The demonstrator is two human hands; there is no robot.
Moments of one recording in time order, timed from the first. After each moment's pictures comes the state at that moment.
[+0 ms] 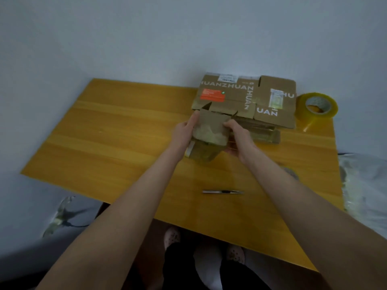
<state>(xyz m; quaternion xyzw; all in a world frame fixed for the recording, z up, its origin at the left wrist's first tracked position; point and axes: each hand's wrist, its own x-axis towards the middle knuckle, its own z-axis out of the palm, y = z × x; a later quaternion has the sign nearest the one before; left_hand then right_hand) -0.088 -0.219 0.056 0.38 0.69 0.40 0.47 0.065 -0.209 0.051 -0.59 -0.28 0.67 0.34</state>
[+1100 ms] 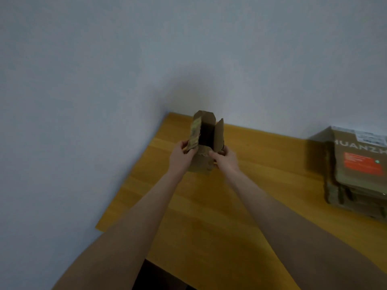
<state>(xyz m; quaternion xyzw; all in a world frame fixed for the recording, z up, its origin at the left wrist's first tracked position) -0.519 -0.113 0.034 0.41 0.75 0.40 0.33 -0.390 -0.084 0.022 -0.56 -0.44 0.62 0.33</state>
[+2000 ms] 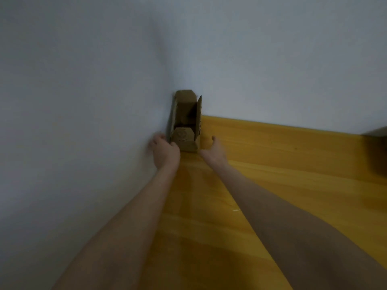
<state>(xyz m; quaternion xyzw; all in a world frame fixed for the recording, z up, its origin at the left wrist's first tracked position) -0.731 0.012 -0.034 0.34 0.86 0.30 0.22 -0.606 0.025 -0.039 -0.69 -0.49 0.50 0.17</state>
